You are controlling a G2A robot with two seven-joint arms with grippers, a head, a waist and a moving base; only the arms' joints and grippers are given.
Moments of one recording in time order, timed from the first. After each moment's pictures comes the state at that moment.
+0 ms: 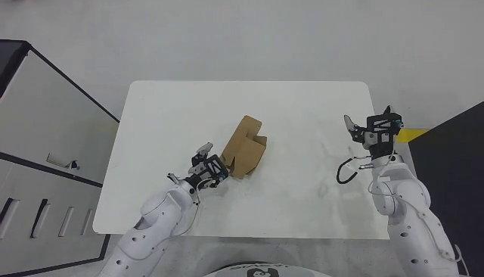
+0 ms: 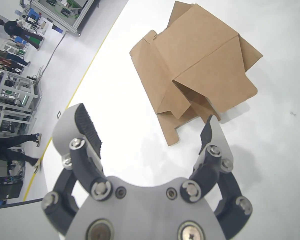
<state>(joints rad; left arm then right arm) 1.68 -1.16 -1.18 -1.69 2.00 -0.20 0.01 -1.73 -1.15 1.60 -1.80 -1.33 0.00 0.00</state>
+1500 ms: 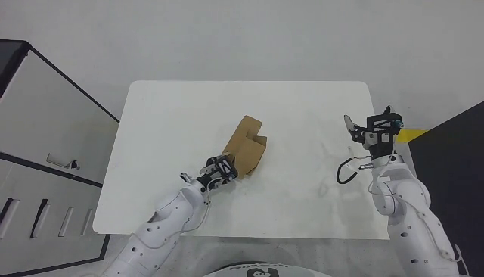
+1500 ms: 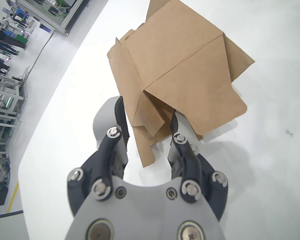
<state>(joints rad) 1.57 -1.19 -1.07 -1.53 1.96 -0.17 0.04 -1.73 -1.15 1.60 -1.80 -1.33 0.00 0.00</state>
